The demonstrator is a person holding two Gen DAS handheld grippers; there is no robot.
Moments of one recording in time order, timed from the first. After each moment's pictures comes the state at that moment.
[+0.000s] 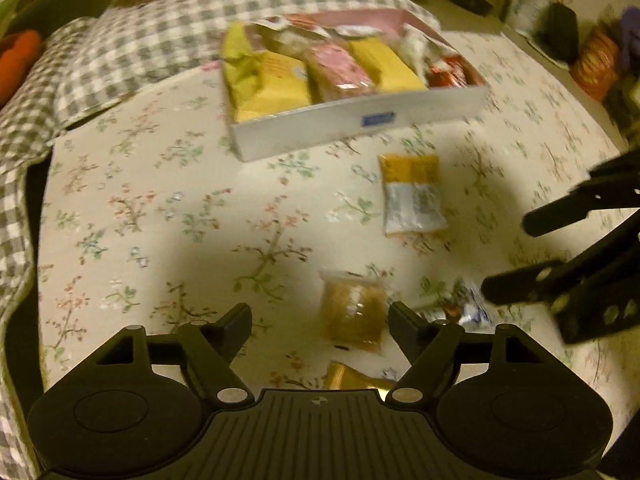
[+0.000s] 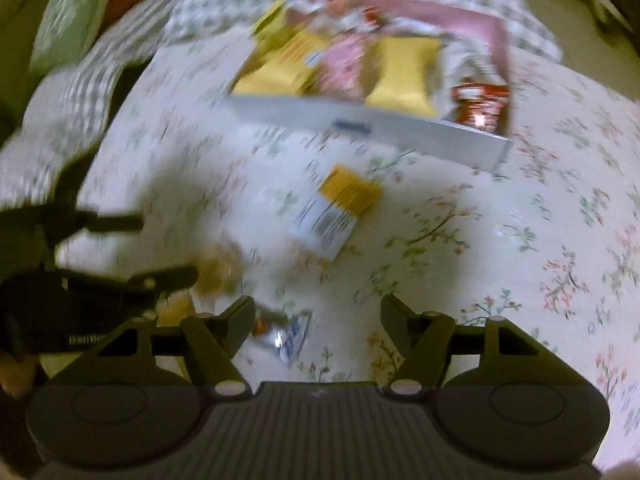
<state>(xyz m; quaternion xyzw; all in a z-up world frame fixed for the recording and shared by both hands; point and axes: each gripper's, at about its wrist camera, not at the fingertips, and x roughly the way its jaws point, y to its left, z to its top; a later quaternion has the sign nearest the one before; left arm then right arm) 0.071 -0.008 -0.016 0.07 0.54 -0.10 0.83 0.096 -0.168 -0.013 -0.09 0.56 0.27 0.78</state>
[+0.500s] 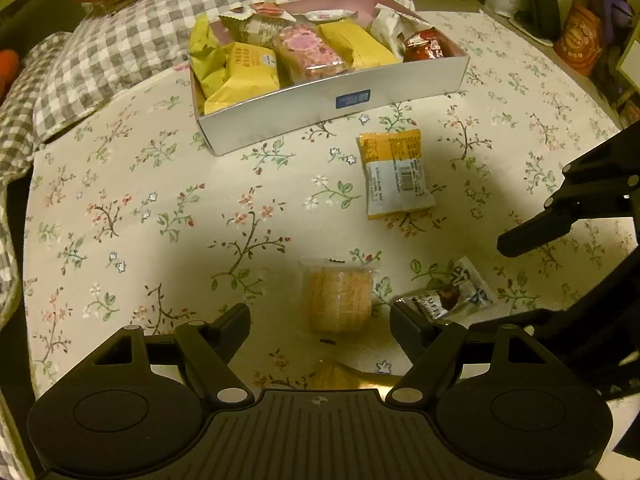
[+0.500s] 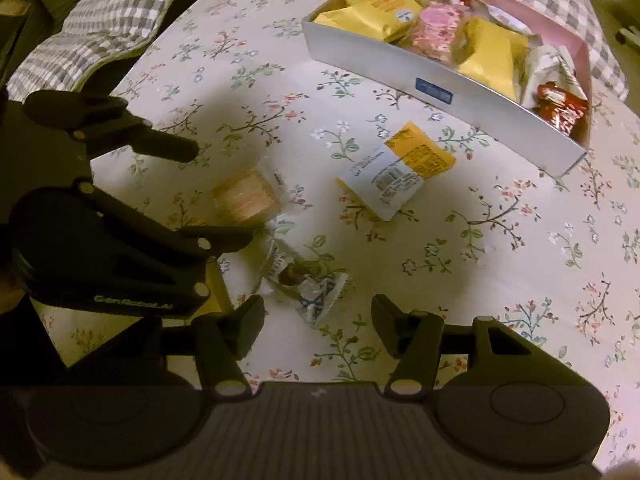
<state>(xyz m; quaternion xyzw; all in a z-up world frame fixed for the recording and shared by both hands) 0.067 -0.017 -0.032 0.09 0.54 -0.12 0.83 0.075 -0.148 -0.027 -0.17 0.55 0.32 0.75</state>
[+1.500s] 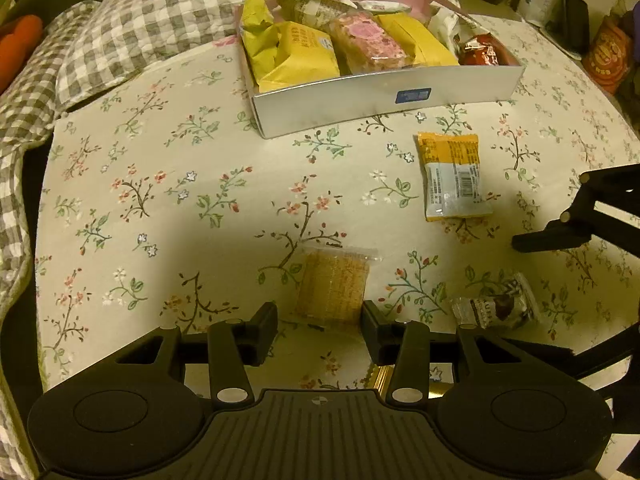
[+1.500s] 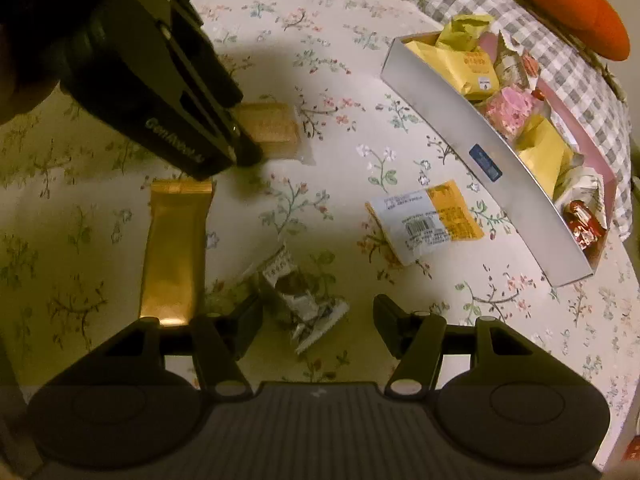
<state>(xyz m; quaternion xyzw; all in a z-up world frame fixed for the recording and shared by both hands) 0.083 0.011 -0.039 0.07 0.55 -0.09 0.83 0.054 -0.120 -0.051 -0.34 0.43 0.36 0.75</state>
